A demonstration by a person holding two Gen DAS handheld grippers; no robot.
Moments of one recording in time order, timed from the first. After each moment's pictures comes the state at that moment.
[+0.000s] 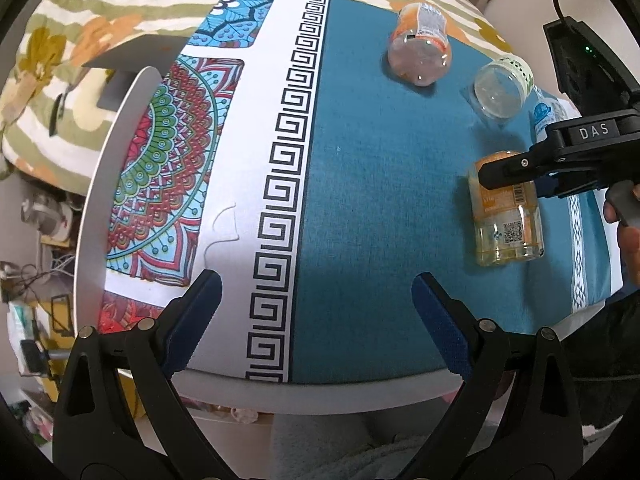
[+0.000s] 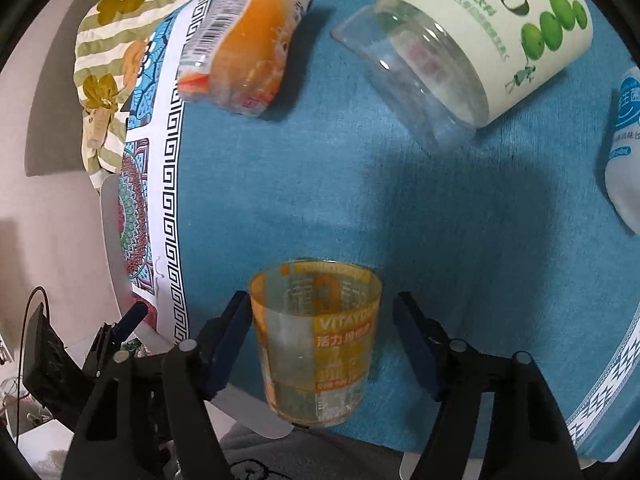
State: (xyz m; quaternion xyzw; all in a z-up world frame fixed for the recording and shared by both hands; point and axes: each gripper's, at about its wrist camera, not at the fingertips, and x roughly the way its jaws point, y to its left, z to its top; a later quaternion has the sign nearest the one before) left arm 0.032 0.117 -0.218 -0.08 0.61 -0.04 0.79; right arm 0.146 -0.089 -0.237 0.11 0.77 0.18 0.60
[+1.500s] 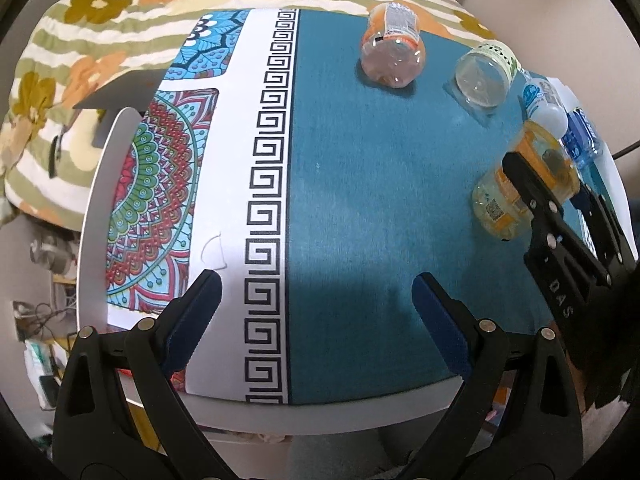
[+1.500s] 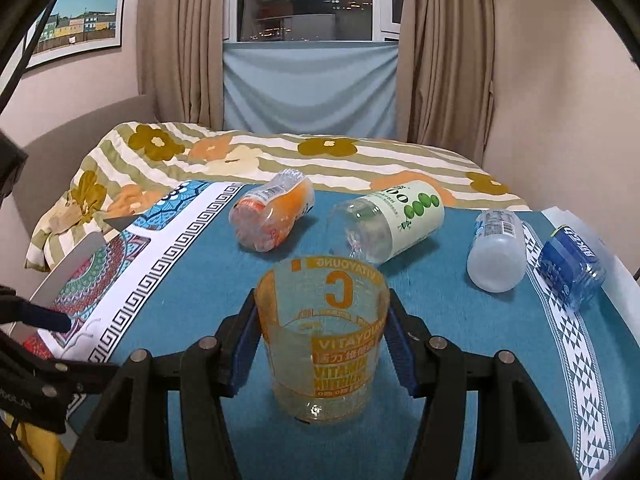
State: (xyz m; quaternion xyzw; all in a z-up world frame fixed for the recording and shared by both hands) left arm 0.035 0.099 -0.215 -0.03 0.58 -0.06 0.81; right arm 0.004 -0.074 -0.195 -0.03 0.33 0.06 0.94
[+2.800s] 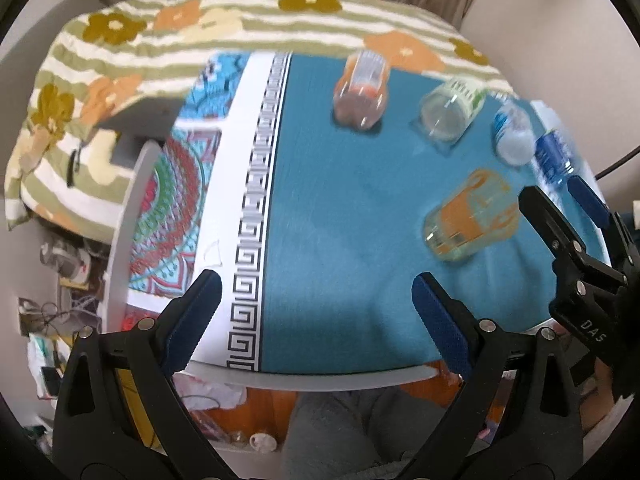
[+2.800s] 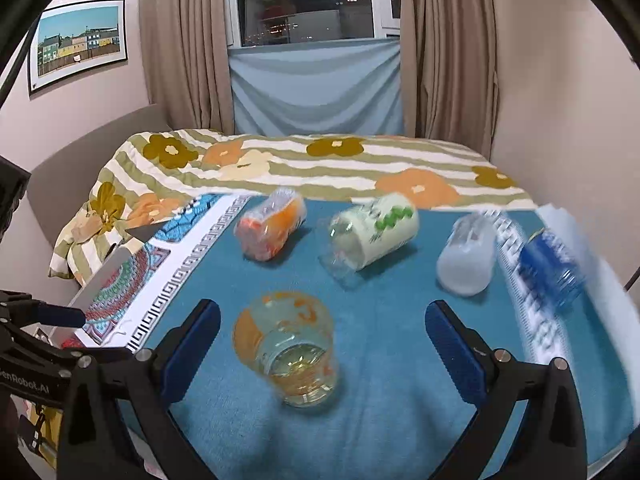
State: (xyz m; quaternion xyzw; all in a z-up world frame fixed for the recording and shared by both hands) left arm 0.007 0.073 -0.149 -0.03 0.54 -0.04 0.84; right arm -0.011 -0.119 -0.135 0.00 0.34 0.09 0.94
